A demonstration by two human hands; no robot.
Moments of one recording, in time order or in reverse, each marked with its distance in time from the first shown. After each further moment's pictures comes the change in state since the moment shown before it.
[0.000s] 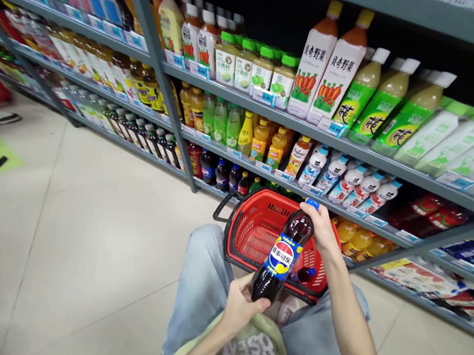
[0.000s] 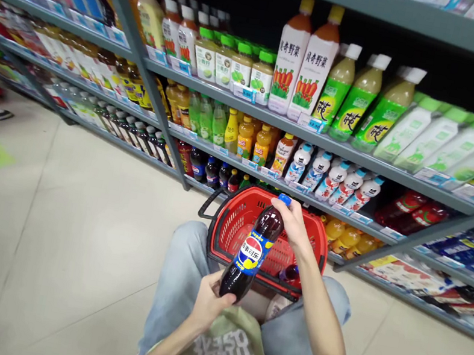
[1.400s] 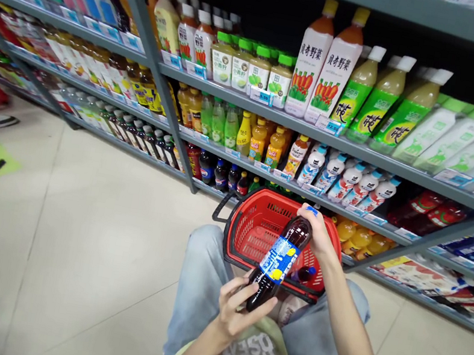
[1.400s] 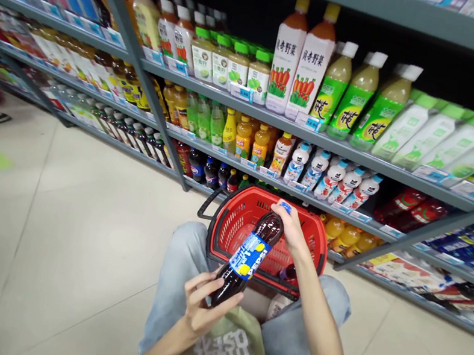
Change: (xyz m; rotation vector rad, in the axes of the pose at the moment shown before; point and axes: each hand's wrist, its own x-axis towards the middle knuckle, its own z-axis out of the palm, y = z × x) left_hand -0.004 0.014 -0.012 1.127 0.240 1.304; right_hand 0.000 0.028 -0.008 0.126 -0.062 0.041
